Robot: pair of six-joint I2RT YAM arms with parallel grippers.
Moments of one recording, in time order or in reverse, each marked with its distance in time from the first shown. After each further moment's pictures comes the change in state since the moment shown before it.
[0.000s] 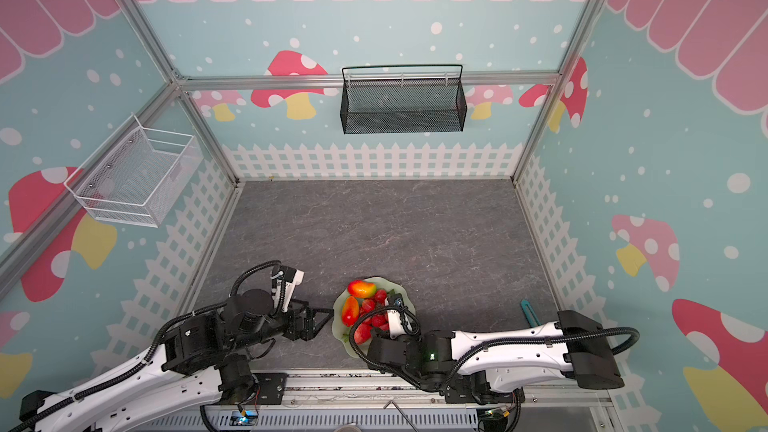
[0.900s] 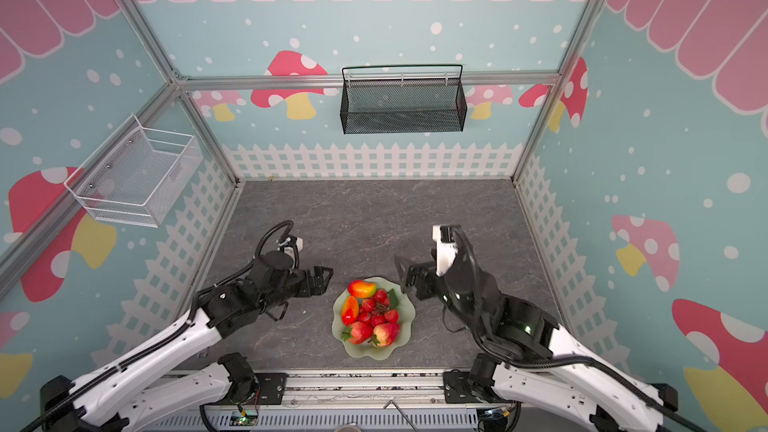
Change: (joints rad) left arm 0.387 0.406 0.124 0.156 -0.052 0.118; right arm -0.636 -0.280 0.388 0.051 -0.243 -0.649
